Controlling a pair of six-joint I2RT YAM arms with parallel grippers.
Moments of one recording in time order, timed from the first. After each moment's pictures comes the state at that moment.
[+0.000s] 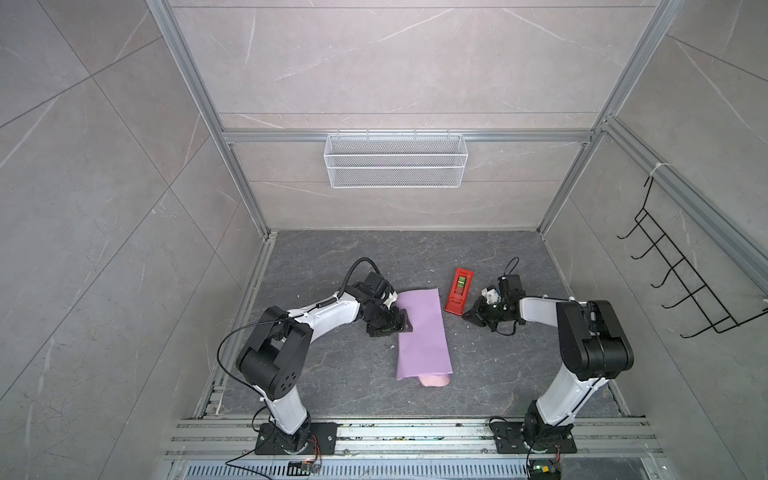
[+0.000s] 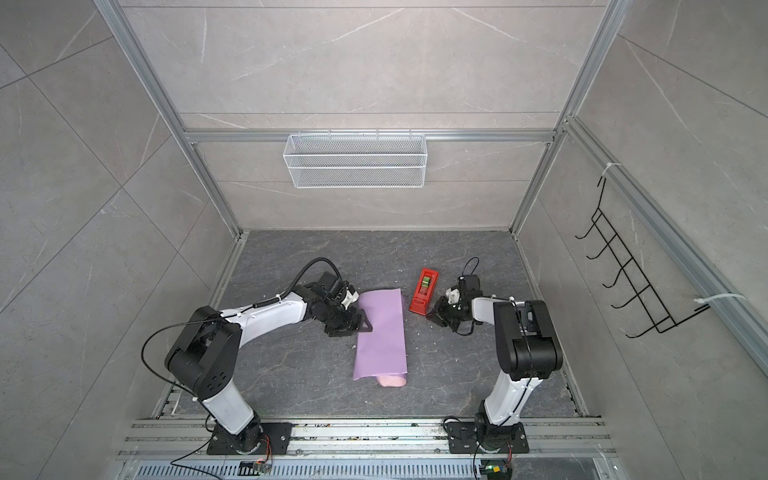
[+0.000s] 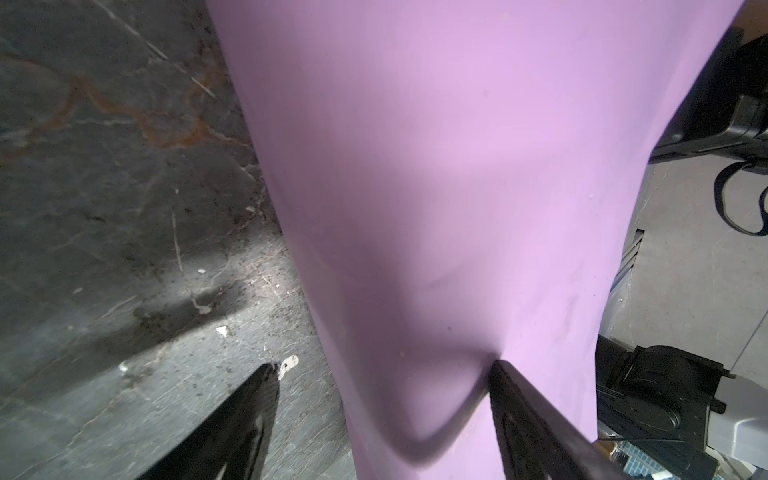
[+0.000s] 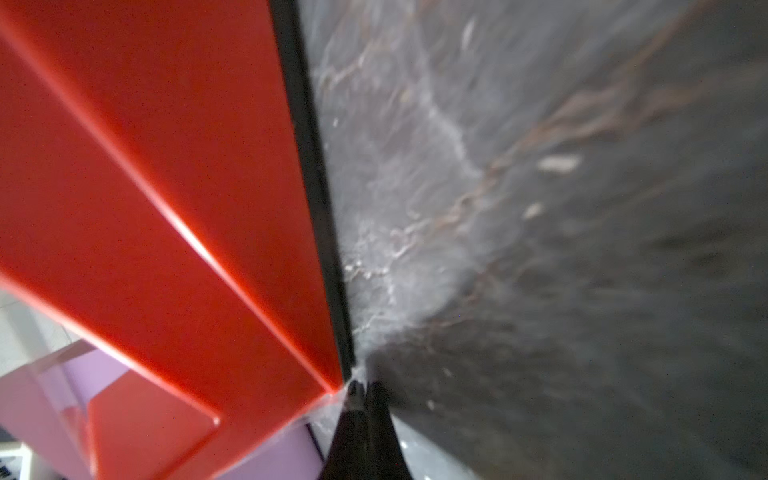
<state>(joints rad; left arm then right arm) -0.61 1.73 1.08 -0.54 0.50 -0.52 0.03 1.78 0.84 -0.21 -0.63 0.65</state>
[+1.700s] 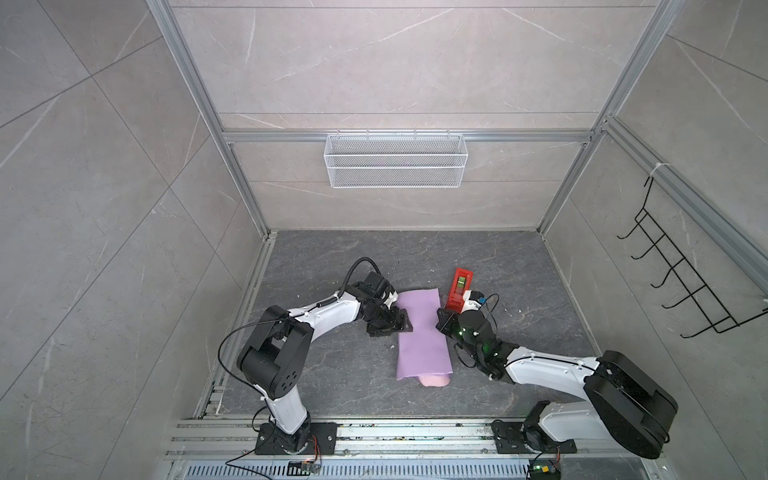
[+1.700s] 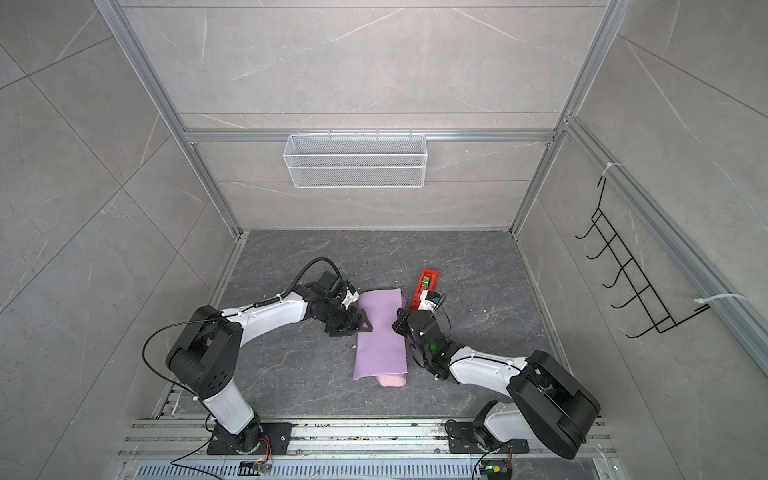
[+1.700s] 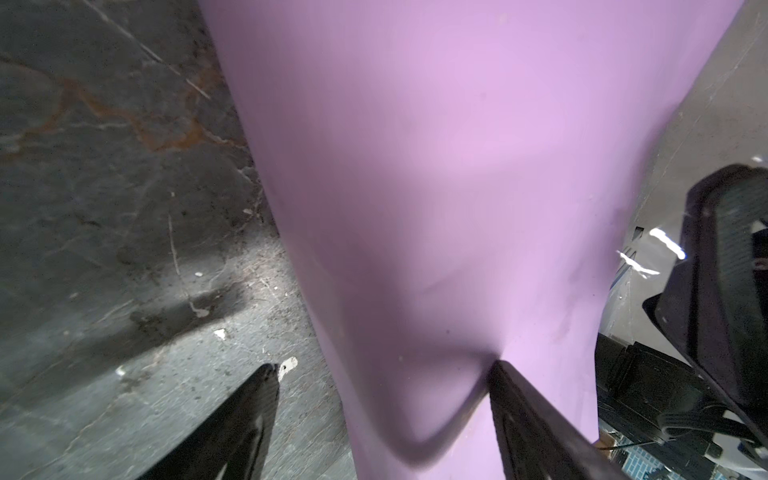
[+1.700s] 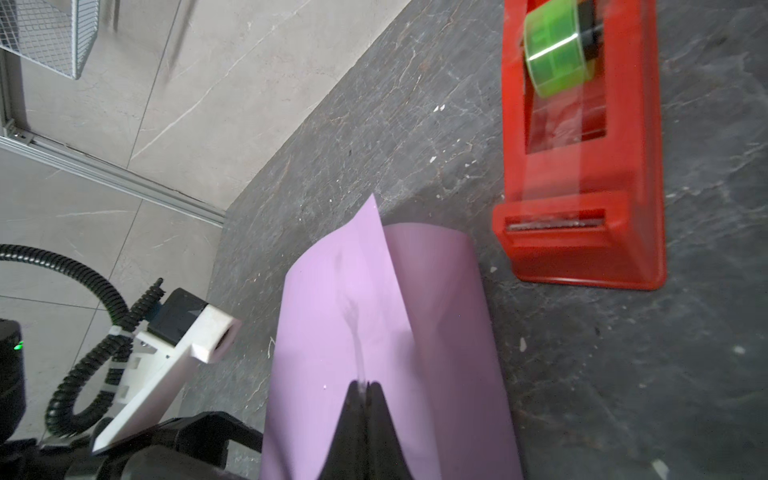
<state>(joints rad) -0.61 1.73 1.08 -0.54 0.51 -0.51 0.73 1.36 0.45 0.46 0.26 1.00</state>
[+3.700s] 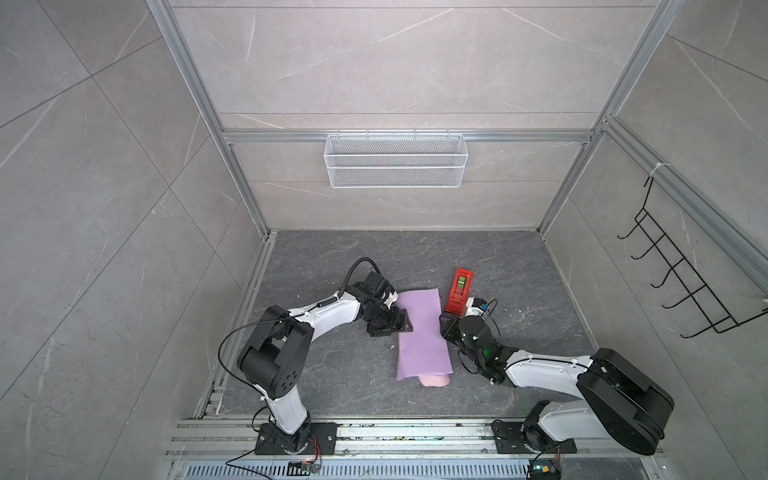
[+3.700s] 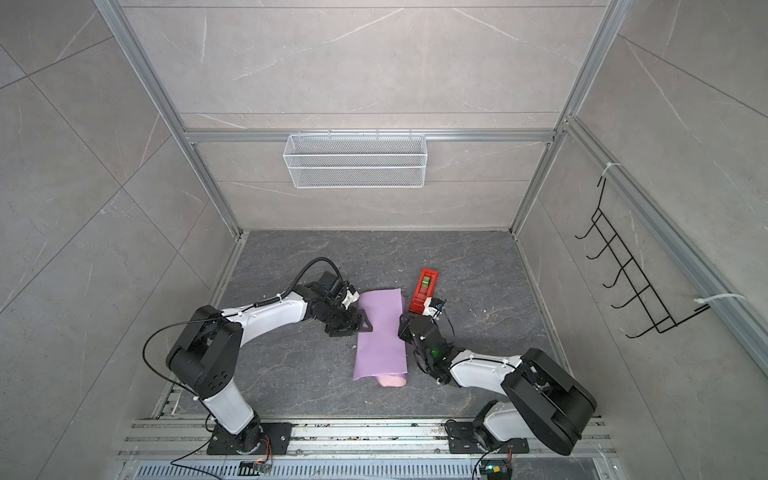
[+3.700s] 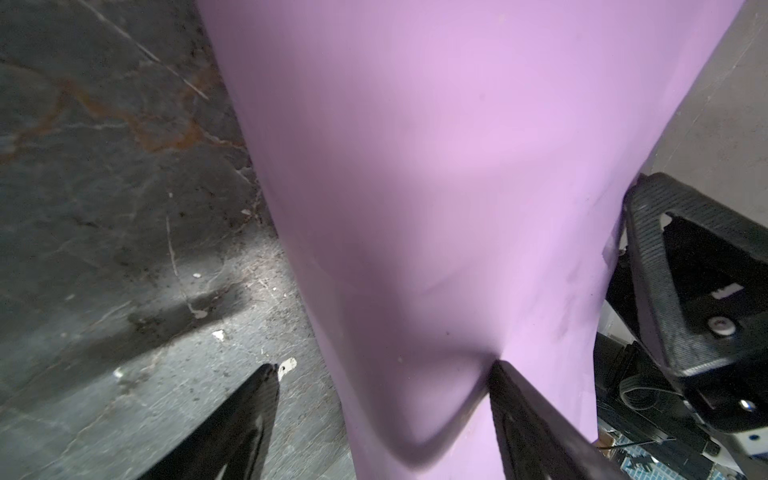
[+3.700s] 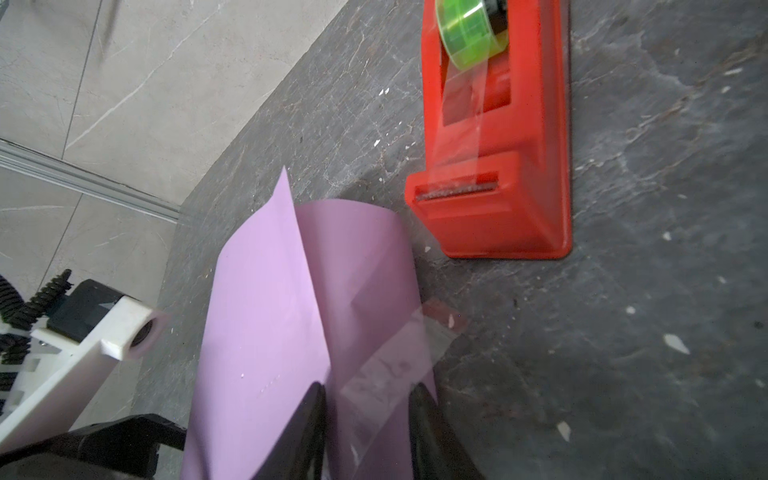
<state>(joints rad) -0.61 1.73 1.08 -0.54 0.51 -0.51 0.71 1.38 0.40 0.45 0.29 1.00</state>
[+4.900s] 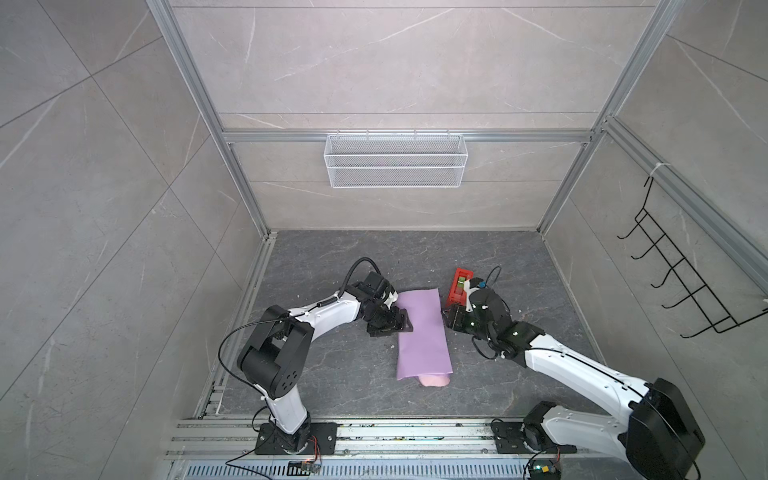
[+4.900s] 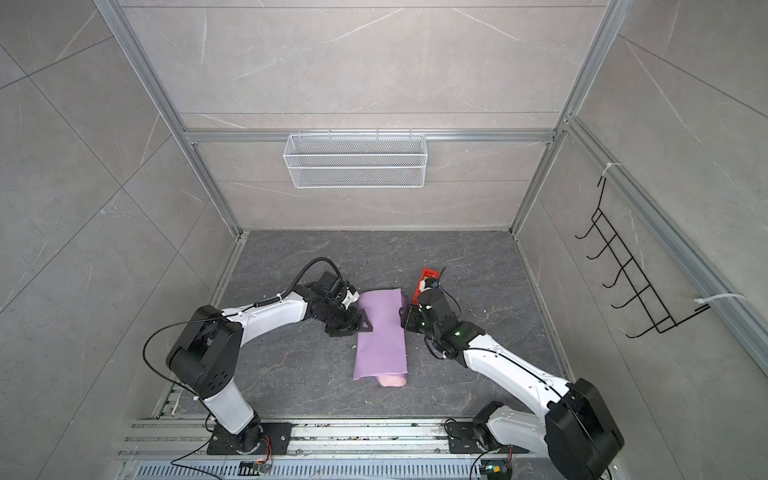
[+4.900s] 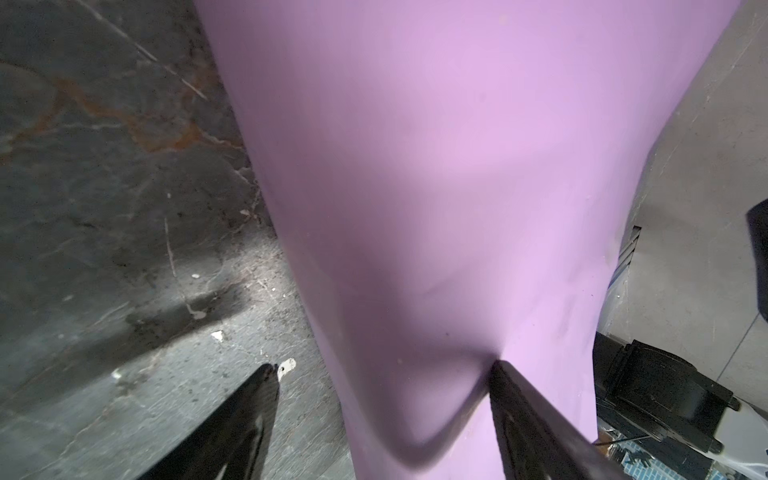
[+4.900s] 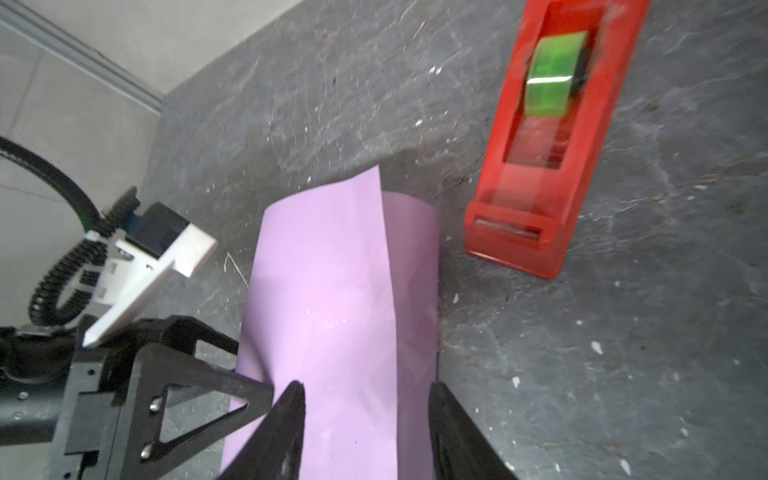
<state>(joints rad) -0.61 1.74 1.08 -0.54 0.52 -0.51 0.61 1.21 0.72 -0.22 0.02 0.70</state>
